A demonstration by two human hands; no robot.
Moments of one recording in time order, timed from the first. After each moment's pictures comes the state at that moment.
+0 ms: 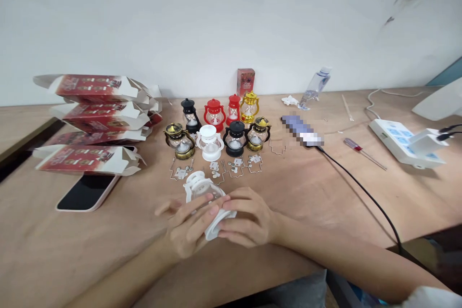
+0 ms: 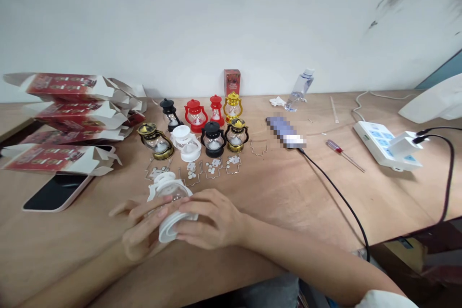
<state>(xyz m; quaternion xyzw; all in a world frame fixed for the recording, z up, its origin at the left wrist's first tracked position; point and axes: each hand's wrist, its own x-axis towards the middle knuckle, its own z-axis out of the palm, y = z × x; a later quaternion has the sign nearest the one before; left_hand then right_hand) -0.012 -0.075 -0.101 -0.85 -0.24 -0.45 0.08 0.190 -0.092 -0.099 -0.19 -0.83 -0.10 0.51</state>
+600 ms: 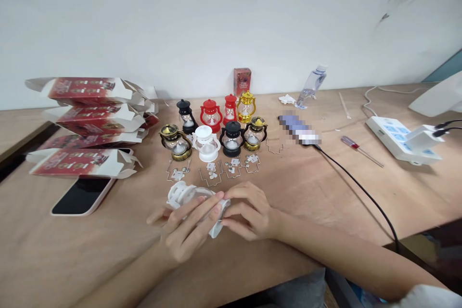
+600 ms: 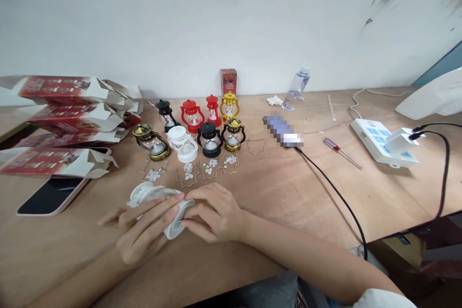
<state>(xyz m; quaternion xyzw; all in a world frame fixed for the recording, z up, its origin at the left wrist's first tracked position) -0.007 -0.079 -0.085 -0.86 -0.22 -0.45 0.09 0.195 -0.087 -0.093 -0.25 -0.81 -0.05 0.53</state>
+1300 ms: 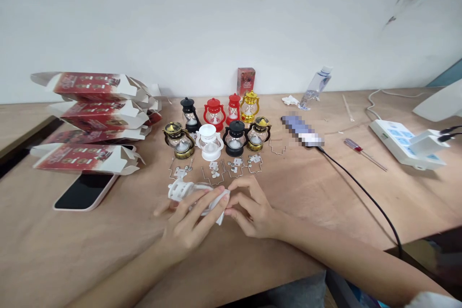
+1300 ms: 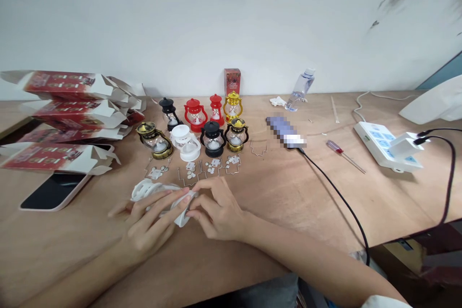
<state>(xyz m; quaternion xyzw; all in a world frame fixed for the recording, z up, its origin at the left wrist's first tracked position) 0.003 -0.077 -0.077 -0.87 -0.22 -0.39 0.21 0.195 -0.091 -0.083 -0.31 -0.81 0.01 0.49</state>
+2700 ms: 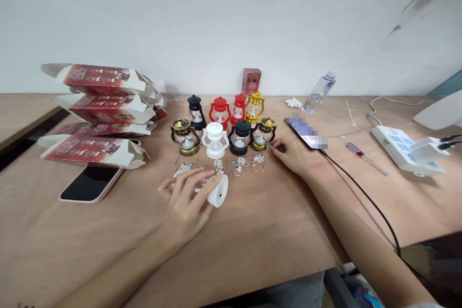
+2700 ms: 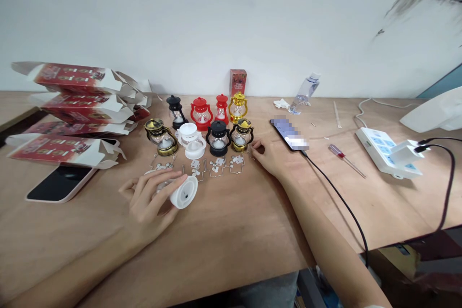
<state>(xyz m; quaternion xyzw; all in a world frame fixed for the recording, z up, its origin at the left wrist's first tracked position) 0.000 -0.064 -0.078 -0.83 -0.34 -0.42 0.13 0.318 0.001 -0.103 -0.60 -0.67 0.18 0.40</state>
